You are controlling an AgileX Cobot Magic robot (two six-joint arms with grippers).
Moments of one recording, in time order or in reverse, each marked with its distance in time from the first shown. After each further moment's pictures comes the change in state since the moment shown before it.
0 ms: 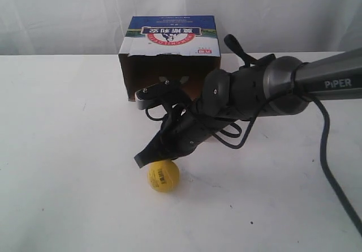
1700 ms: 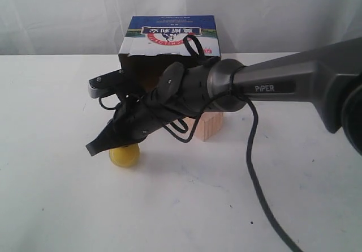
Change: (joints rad) left arm 0.000 0.000 0.000 0.000 0.000 0.000; right arm 0.076 0.185 -0.267 0.291 -0.014 -0.282
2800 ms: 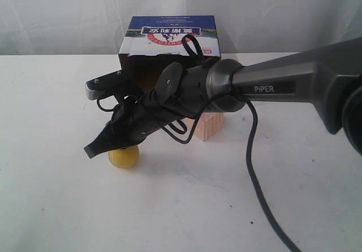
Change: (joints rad) left arm 0.000 0.000 0.000 0.033 0.000 0.000; right arm 0.005 -0.004 -0.002 0.000 0.017 0.000
